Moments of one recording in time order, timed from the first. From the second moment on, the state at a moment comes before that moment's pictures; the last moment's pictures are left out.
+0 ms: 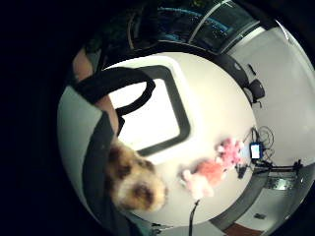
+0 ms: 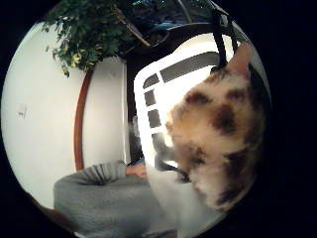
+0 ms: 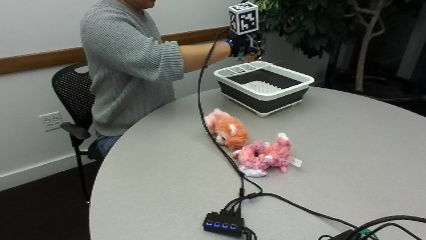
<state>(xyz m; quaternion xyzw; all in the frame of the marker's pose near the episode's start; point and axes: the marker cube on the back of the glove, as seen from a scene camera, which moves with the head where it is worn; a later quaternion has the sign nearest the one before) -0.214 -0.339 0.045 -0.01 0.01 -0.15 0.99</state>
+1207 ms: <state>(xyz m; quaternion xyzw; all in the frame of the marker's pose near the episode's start) 0.046 -0.249 -0.022 -0.10 0.09 0.06 0.99</state>
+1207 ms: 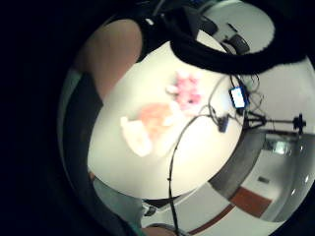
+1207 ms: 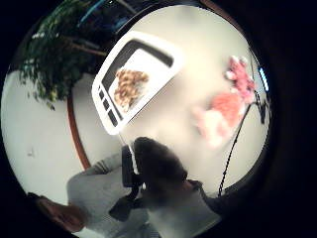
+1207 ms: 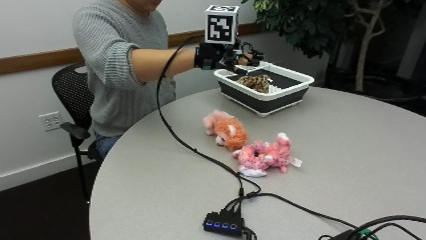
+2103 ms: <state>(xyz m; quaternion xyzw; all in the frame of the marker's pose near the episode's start) 0.215 -0.308 0.190 -0.22 0.04 0.24 0.95</state>
